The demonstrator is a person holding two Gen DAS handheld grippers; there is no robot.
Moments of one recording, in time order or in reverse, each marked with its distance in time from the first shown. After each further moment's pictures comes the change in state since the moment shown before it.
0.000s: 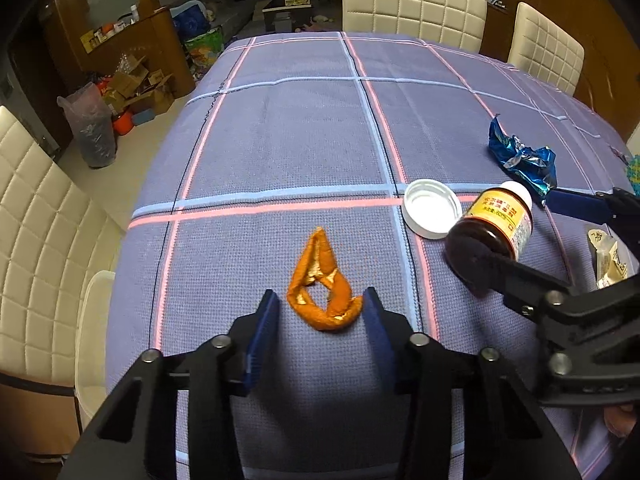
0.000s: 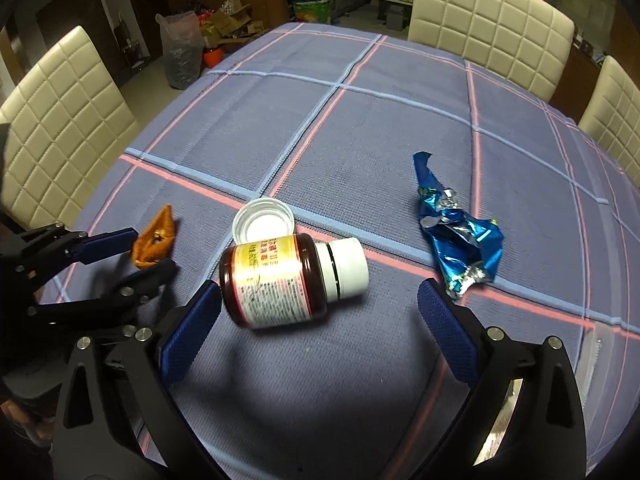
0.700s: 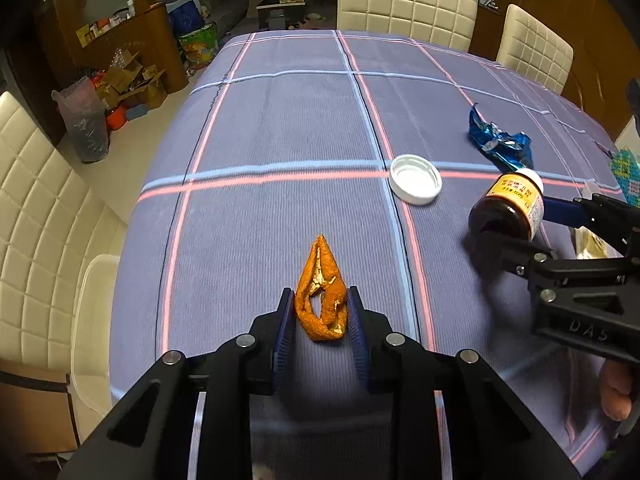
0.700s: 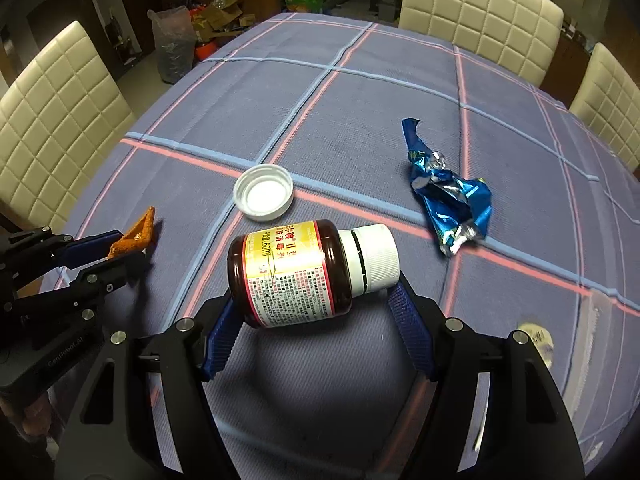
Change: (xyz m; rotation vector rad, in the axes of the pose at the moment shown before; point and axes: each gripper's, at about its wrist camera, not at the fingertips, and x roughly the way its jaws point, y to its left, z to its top) left arm -0.024 0.007 -0.026 -0.005 0.009 -0.041; right arm -0.016 0.003 -0.022 0.022 0.024 -0.022
